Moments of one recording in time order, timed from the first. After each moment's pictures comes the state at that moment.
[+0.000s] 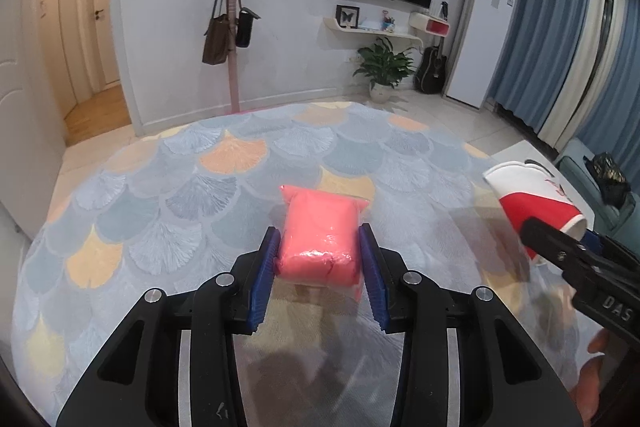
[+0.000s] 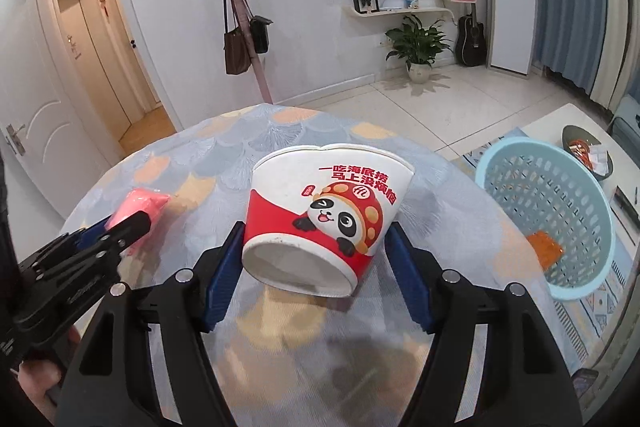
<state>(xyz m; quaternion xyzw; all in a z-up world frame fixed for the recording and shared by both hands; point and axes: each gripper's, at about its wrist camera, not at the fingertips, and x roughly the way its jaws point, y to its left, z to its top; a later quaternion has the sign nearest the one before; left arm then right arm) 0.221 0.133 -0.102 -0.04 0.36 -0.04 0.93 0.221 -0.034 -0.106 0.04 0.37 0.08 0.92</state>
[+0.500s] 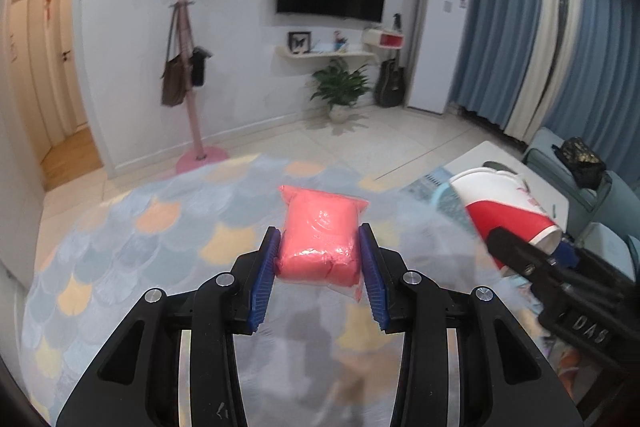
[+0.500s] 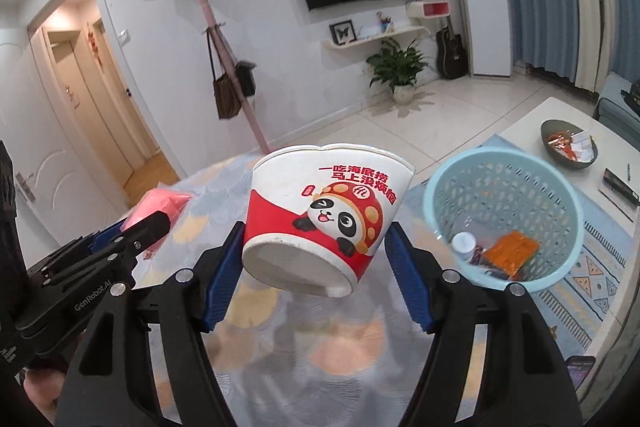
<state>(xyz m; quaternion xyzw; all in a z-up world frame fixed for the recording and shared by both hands) 0.202 0.051 -0.042 -0.01 0.31 -0.11 0.94 0.183 -0.098 -0.062 0.10 0.31 0.06 0.94</state>
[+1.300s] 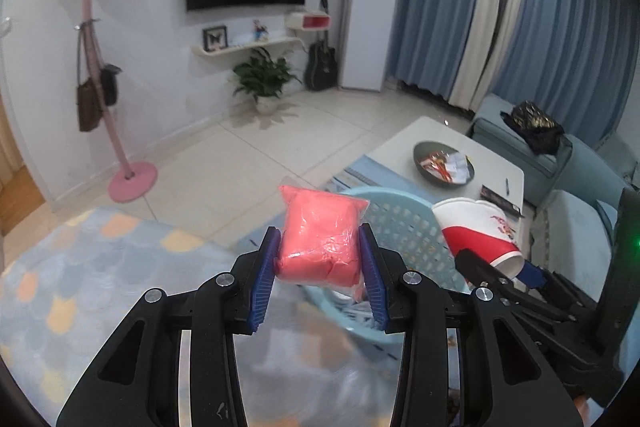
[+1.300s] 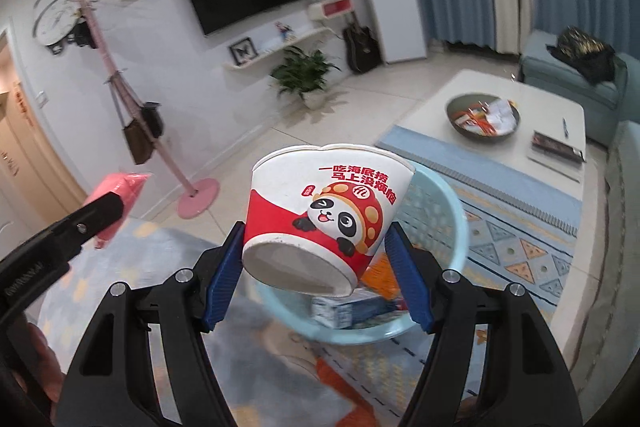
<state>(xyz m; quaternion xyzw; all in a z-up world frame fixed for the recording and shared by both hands) 0.265 -0.134 -0.053 0.03 0.34 -0.21 0.91 0.216 -0.291 -0.097 0.17 0.33 -0.08 0.92</state>
